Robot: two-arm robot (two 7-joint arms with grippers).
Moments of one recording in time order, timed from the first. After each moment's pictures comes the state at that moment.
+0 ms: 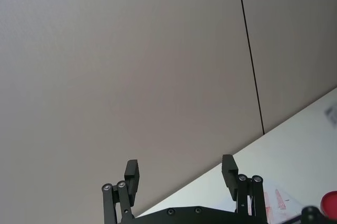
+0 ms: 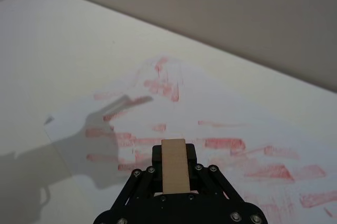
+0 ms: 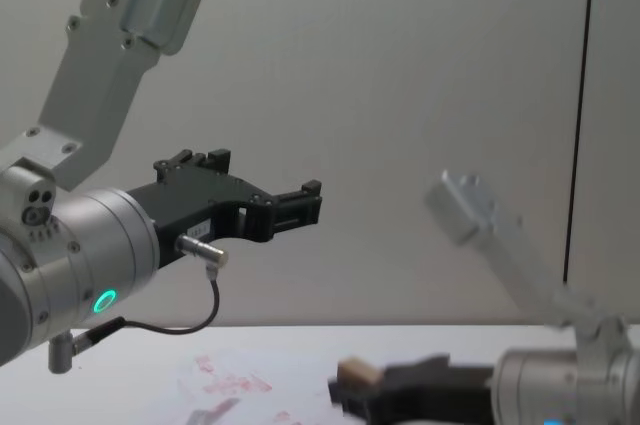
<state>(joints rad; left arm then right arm) -0.24 0.38 0.45 -1.63 -0.20 0.01 -0.01 0.35 0.10 -0.40 -1.20 0.11 0.24 0.48</state>
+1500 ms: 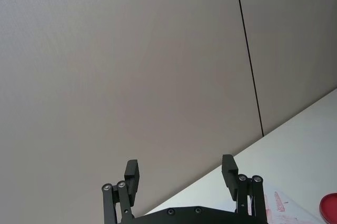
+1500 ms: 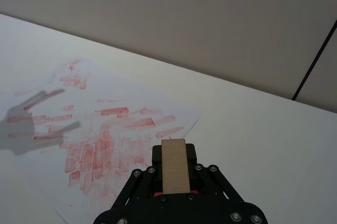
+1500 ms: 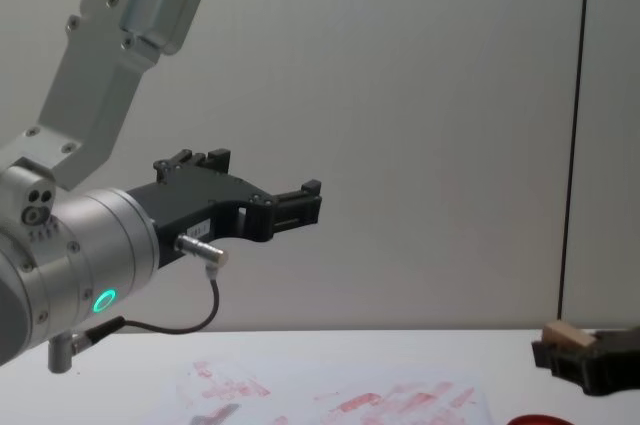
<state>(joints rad) -0.24 0.38 0.45 -1.63 -0.20 0.01 -0.01 0.16 0.33 -0.24 -1.51 0.24 0.32 0.36</state>
